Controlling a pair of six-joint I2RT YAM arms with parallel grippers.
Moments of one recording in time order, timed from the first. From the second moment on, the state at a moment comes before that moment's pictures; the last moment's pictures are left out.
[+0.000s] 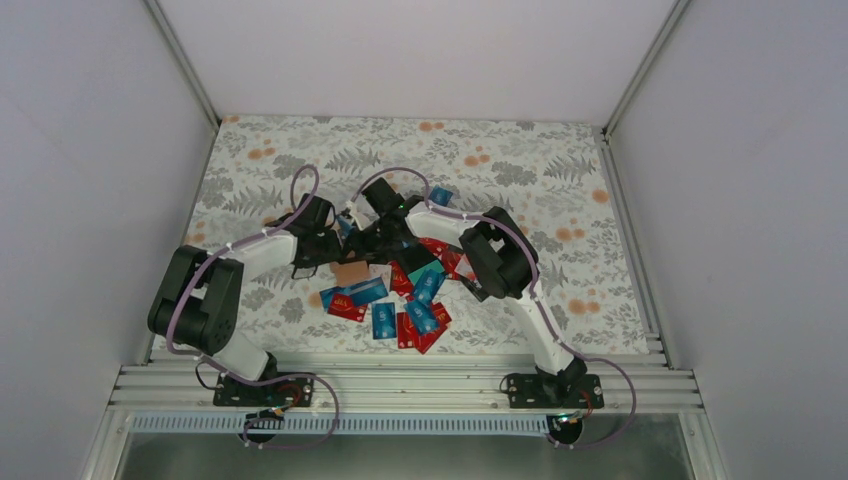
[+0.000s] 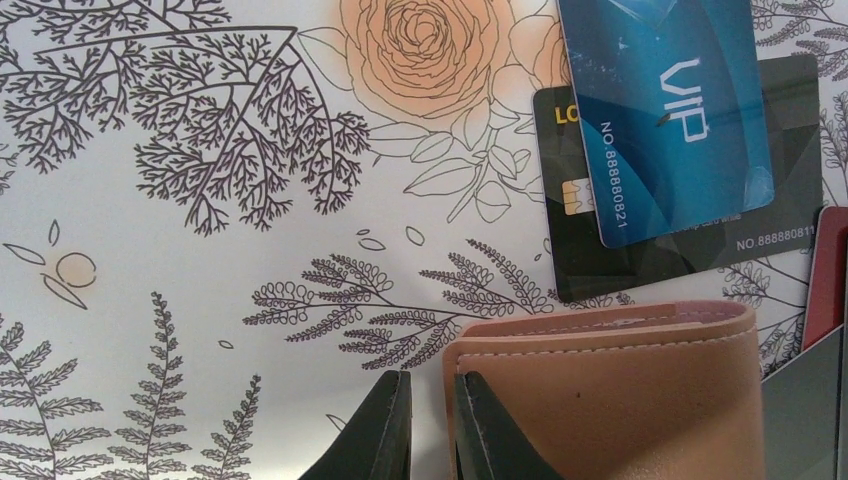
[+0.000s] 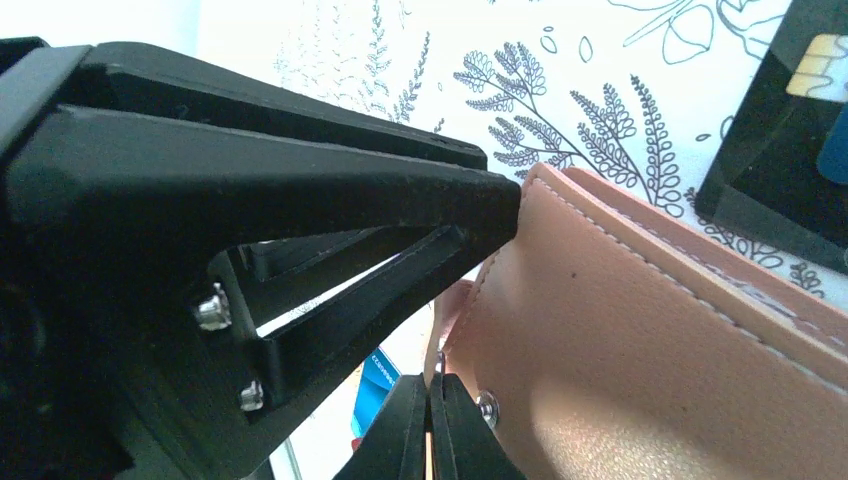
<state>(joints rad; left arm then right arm) -0.32 1.56 0.79 -0.38 -0.01 -0.60 0.80 2.35 1.74 -0.41 -0.84 0.42</state>
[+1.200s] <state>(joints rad) -0.32 1.60 0.80 -0.37 -0.03 -0.58 0.78 2.35 1.74 -0.45 -0.77 0.42</state>
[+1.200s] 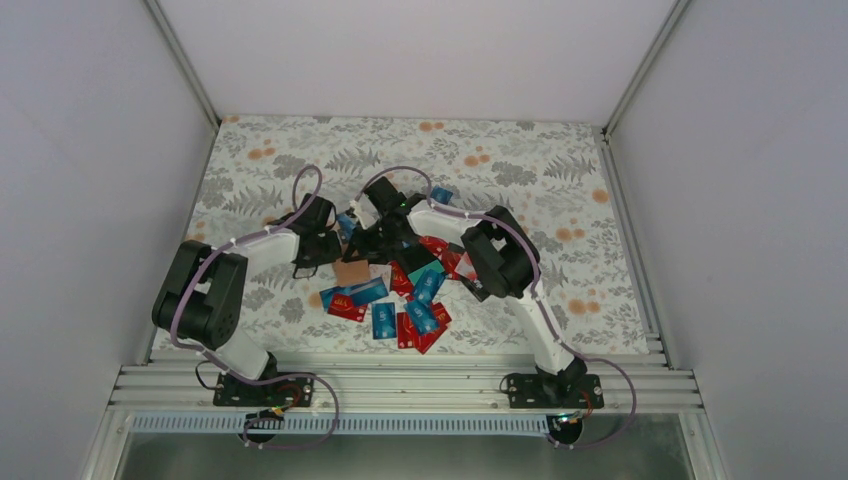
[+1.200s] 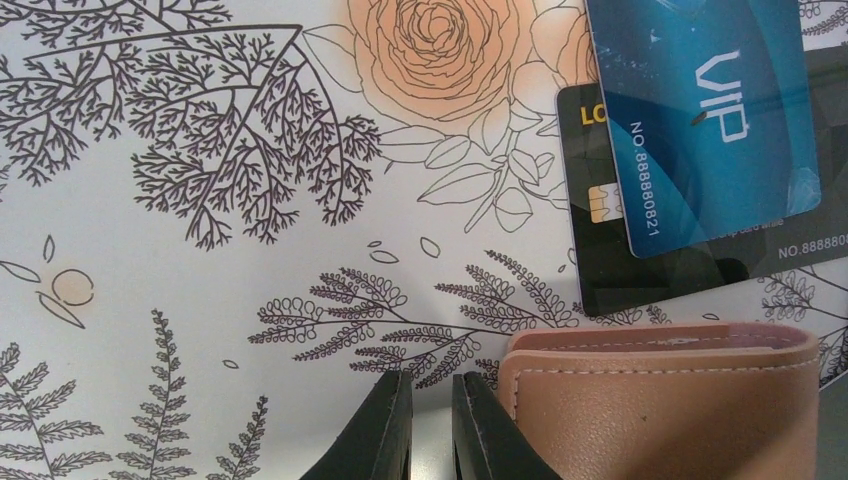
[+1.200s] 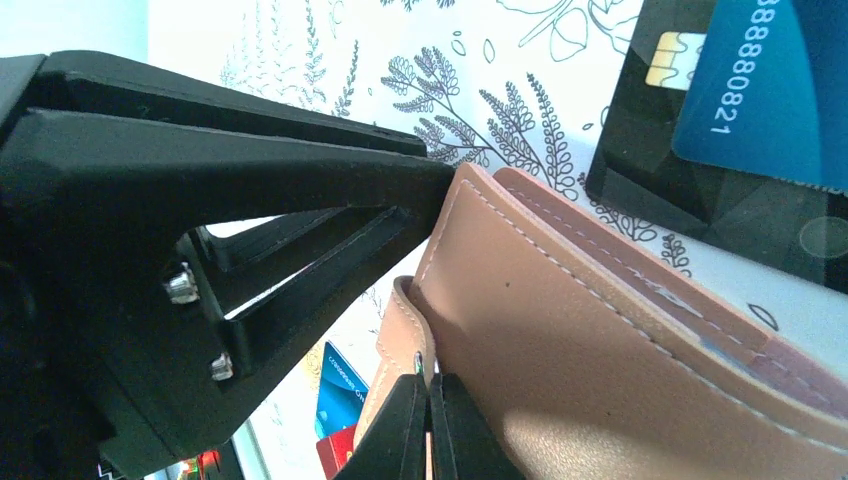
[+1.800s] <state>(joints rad) -0.32 1.59 0.82 -0.42 -0.07 -0.59 0.78 2.32 1.71 -0.45 -0.84 0.44</state>
